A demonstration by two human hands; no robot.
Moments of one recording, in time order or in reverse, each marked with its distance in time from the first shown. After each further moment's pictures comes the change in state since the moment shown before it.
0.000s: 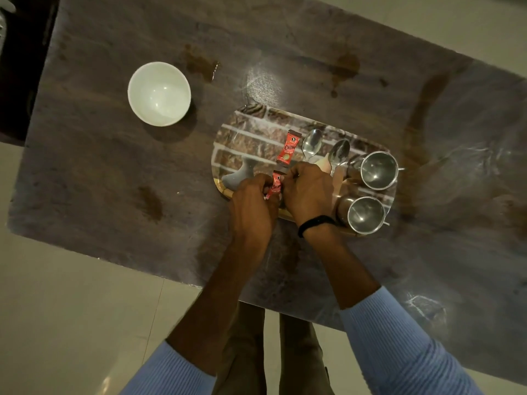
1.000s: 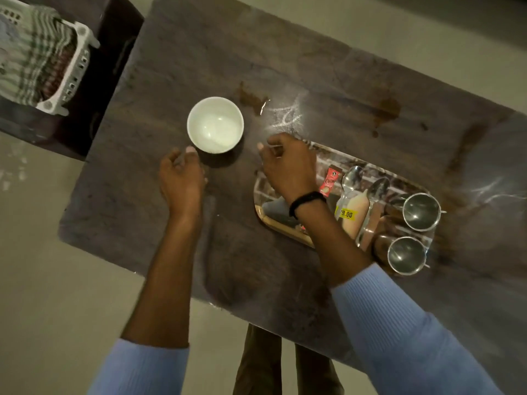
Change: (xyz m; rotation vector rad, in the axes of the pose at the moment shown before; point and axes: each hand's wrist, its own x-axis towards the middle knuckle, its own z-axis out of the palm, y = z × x) left_hand 0.092 -0.061 -0.140 -0.648 0.528 -0.402; right_hand 0.024 -0.124 0.031 0.203 -0.091 -0.314
